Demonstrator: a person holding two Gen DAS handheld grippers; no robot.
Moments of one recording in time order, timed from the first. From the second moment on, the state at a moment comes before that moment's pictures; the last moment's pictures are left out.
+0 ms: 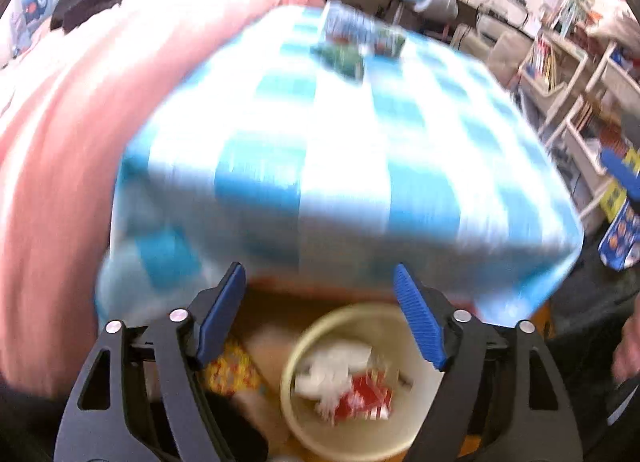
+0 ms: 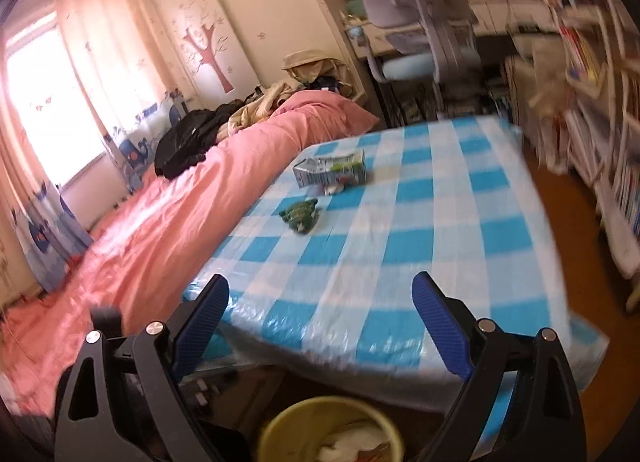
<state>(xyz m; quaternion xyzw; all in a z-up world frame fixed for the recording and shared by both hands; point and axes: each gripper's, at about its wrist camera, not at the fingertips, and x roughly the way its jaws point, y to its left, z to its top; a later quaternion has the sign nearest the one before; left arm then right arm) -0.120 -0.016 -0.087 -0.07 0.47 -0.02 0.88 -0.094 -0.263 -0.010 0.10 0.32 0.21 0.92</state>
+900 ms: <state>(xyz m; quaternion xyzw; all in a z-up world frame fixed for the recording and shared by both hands) 0.249 0.024 -0.089 -0.19 0.45 -0.14 0.86 0.078 -0.223 -0.064 0.00 0.43 0.20 0.88</state>
